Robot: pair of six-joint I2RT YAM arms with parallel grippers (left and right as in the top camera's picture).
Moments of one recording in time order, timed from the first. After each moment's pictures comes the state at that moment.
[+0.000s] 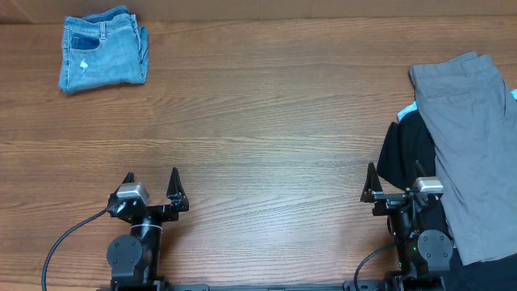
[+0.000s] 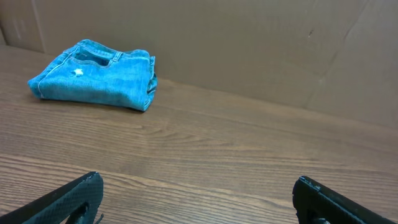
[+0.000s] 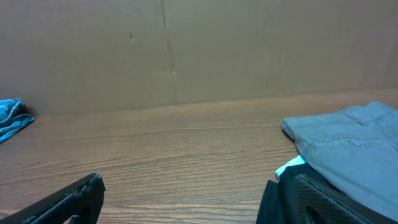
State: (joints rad) left arm 0.03 0.02 0.01 -0.08 0.02 -0.23; right arm 0.04 0.01 0.02 -0.03 -0.02 0.11
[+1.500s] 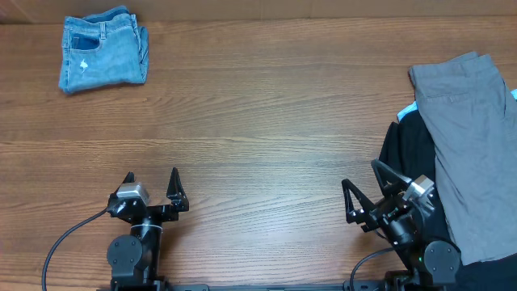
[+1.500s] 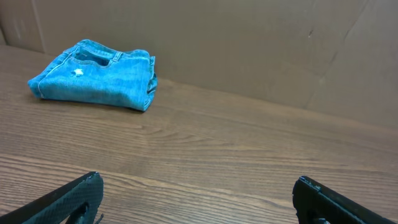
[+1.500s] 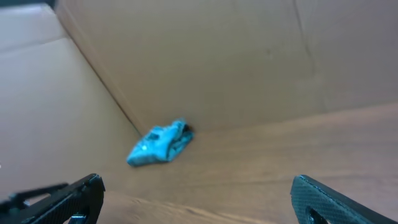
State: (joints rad) left arm 0.03 0.02 0.01 -0.08 0.02 -0.23; right arm 0.04 0.01 0.02 0.19 -0.50 0.52
